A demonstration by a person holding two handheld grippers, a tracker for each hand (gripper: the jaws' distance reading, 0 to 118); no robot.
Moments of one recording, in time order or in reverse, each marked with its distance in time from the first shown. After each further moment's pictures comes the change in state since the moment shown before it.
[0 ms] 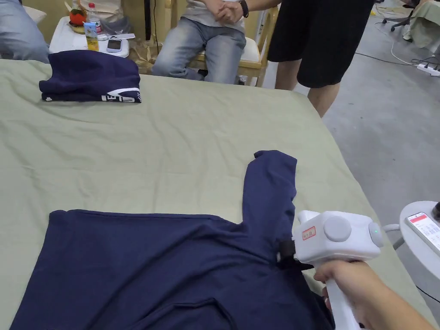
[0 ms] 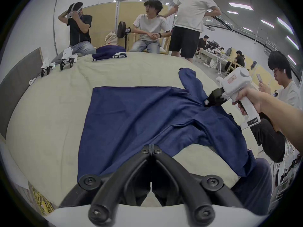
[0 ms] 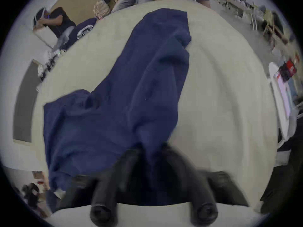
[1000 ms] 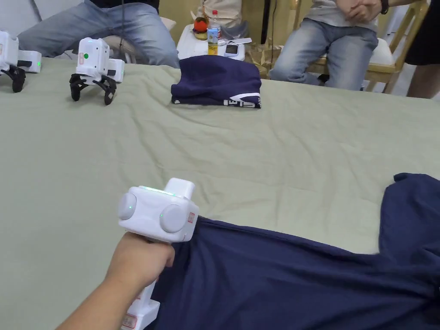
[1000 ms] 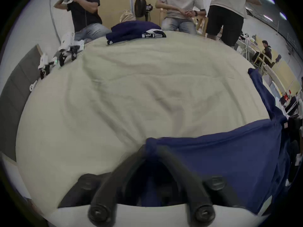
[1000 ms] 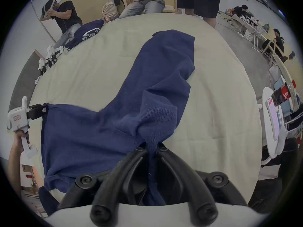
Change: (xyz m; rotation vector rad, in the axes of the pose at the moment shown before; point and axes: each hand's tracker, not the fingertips) left arm -0.176 0.159 -0.227 -0.161 0.203 -0.020; right arm -0.010 0.027 0.033 0.065 -0.001 0.033
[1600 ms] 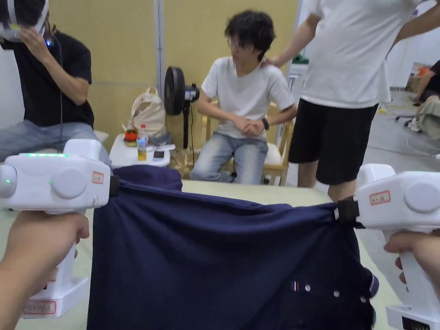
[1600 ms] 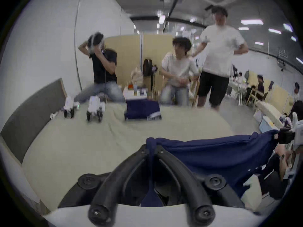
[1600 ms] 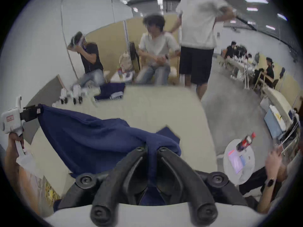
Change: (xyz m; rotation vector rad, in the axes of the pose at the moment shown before) left arm 0.014 0.104 0.344 0.505 0.004 0.102; right arm -0.047 0.050 0.297 0.536 -0.001 0.072
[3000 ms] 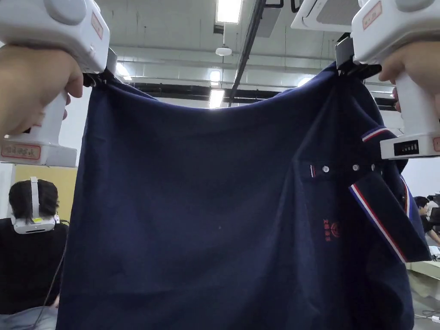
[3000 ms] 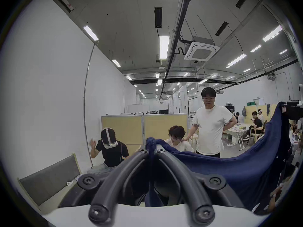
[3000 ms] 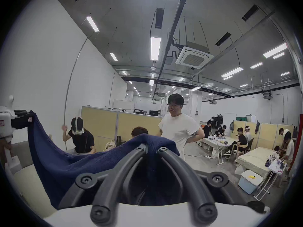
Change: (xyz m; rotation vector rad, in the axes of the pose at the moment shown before) left arm 0.053 0.381 0.244 0.532 0.027 -0.075; right arm -0.060 0.359 0.343 0.707 -0.219 0.146
